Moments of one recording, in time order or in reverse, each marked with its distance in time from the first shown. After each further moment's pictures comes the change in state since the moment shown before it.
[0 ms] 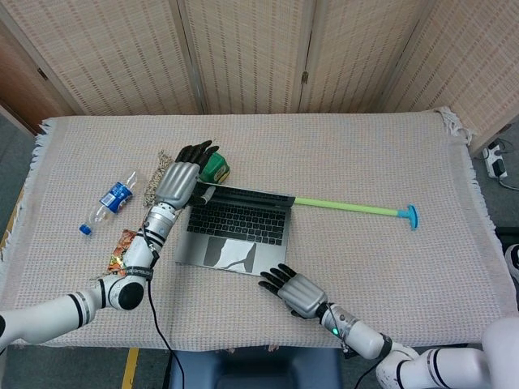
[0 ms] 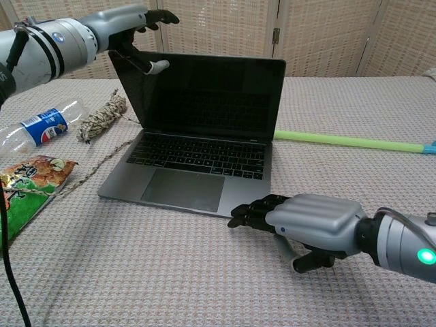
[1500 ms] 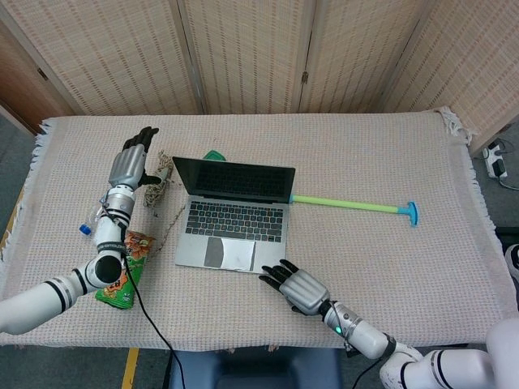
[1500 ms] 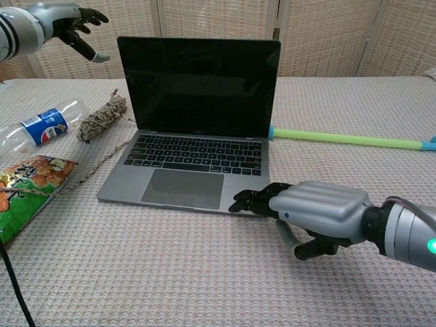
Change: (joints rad) left arm 0.006 0.095 -0.003 0.112 -0.315 -0.061 -0.054; right arm -0.011 0.022 -0.005 -0.016 -0.060 0.084 0.059
